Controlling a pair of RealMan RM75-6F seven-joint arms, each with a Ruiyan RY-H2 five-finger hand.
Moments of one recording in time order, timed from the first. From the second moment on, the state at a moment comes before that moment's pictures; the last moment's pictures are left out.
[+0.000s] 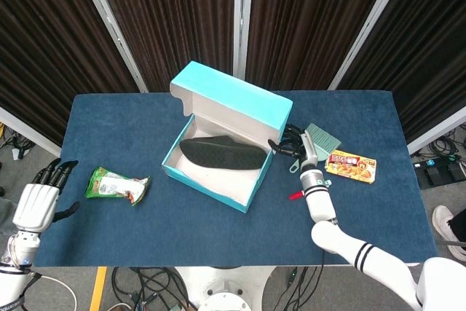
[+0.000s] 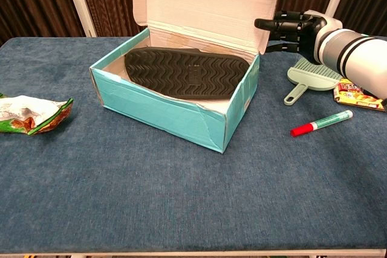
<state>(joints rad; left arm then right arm) -0.19 -1.34 -0.03 -1.21 1.57 1.49 -0.09 0.66 -1.77 0.62 -1.29 -0.75 0.76 0.55</state>
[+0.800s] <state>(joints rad) -0.20 -1.35 -0.02 -1.21 1.58 1.49 -0.09 0.58 -1.71 0.75 -1.28 -0.90 0.64 0.83</state>
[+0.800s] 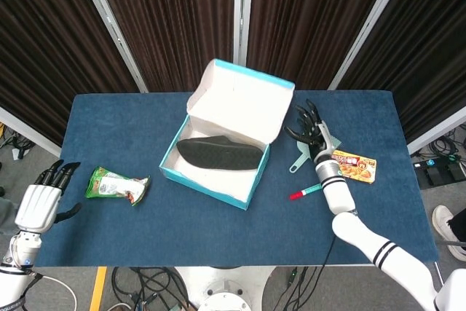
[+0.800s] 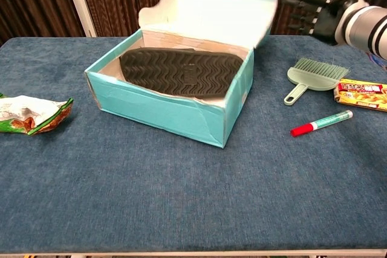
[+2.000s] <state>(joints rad) -0.19 -1.33 -0.03 -1.20 1.57 1.51 -0.14 0.94 -1.71 0.41 -1.21 -1.25 0.70 0.07</state>
